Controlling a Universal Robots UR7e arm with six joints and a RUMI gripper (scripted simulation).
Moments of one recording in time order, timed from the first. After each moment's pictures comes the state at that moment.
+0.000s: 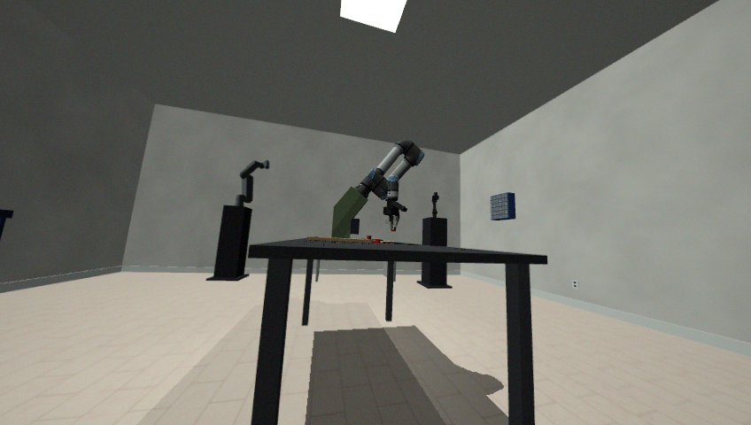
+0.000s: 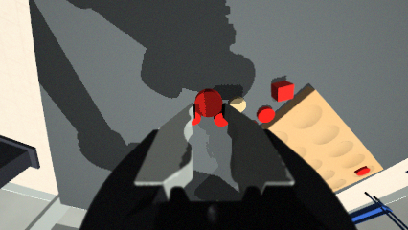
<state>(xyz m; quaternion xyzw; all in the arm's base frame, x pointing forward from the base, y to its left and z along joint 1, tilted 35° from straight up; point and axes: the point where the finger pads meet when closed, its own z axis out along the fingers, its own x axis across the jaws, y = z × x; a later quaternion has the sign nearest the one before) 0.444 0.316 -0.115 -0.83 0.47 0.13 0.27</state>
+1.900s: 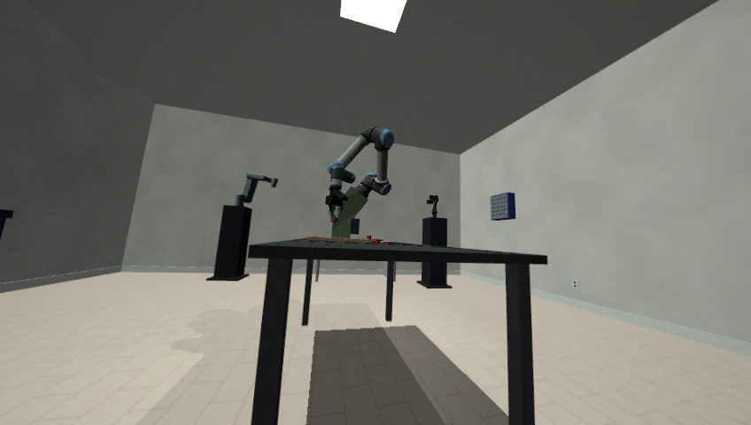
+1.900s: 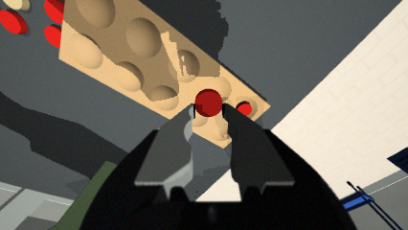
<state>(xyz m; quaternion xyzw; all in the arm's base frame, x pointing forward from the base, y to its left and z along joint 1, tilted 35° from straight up) 0.477 -0.024 -0.314 -0.83 0.47 0.13 0.27</state>
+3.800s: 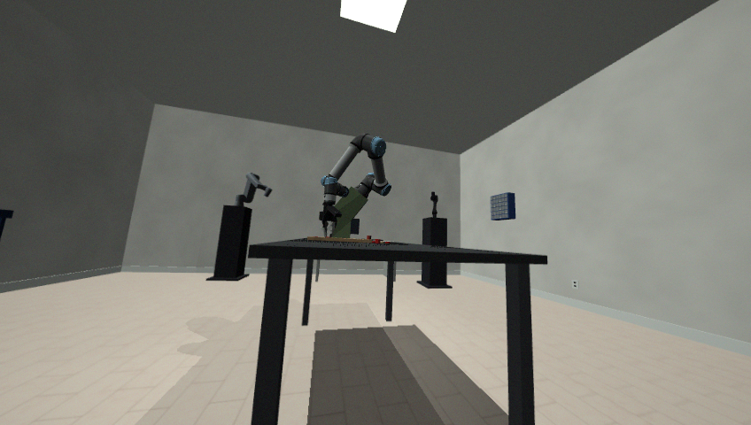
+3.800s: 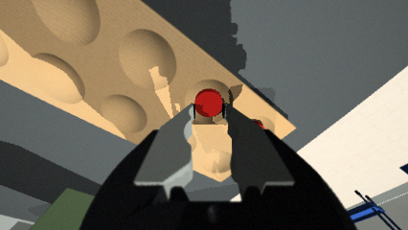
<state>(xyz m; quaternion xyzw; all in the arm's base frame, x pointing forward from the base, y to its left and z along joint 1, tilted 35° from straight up) 0.473 0.011 -0.413 -0.83 0.47 0.13 0.27</state>
